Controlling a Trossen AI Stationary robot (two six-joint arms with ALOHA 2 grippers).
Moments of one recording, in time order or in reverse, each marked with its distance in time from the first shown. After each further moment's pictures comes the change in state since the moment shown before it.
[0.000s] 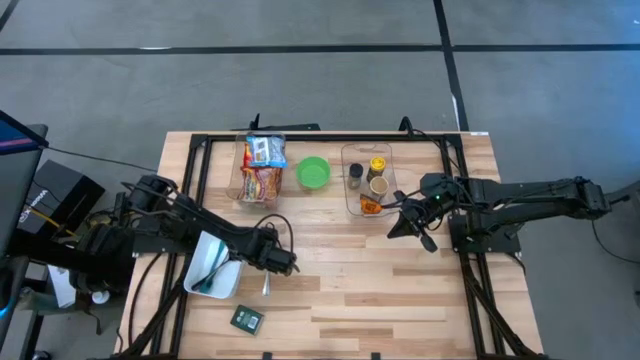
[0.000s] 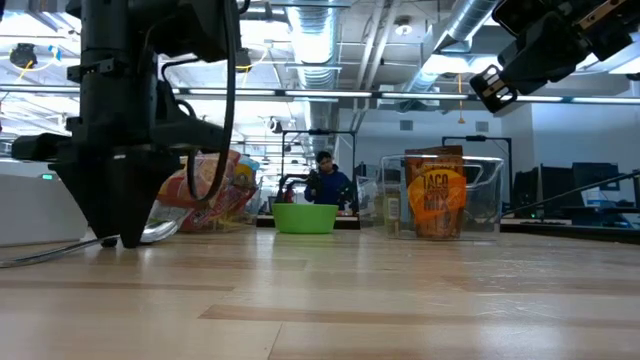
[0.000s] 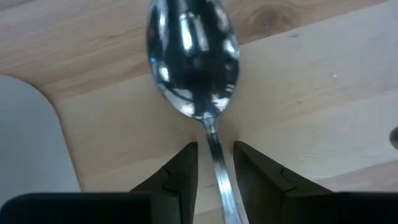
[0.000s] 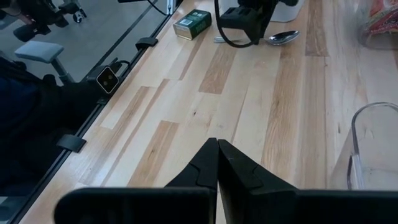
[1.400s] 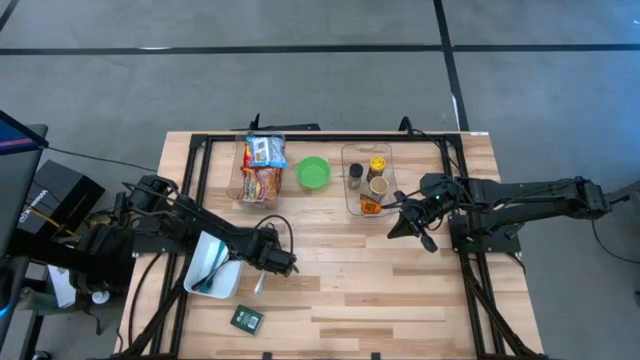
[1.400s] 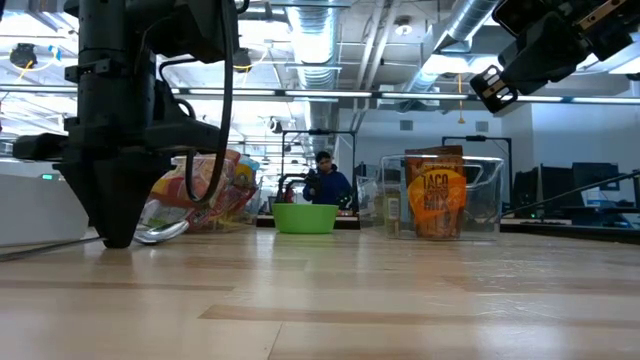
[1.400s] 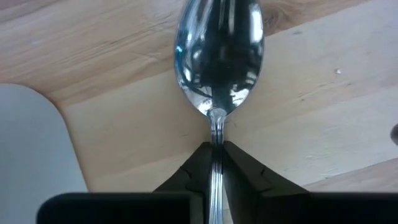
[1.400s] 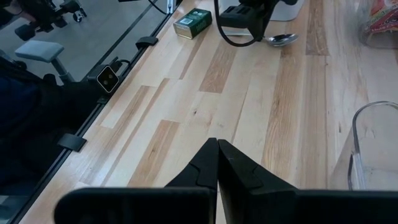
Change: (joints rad) left arm 0.000 0.002 -0.001 -0.010 -0.012 0.035; right arm 0.000 0.000 0.000 -0.003 -0.001 0.000
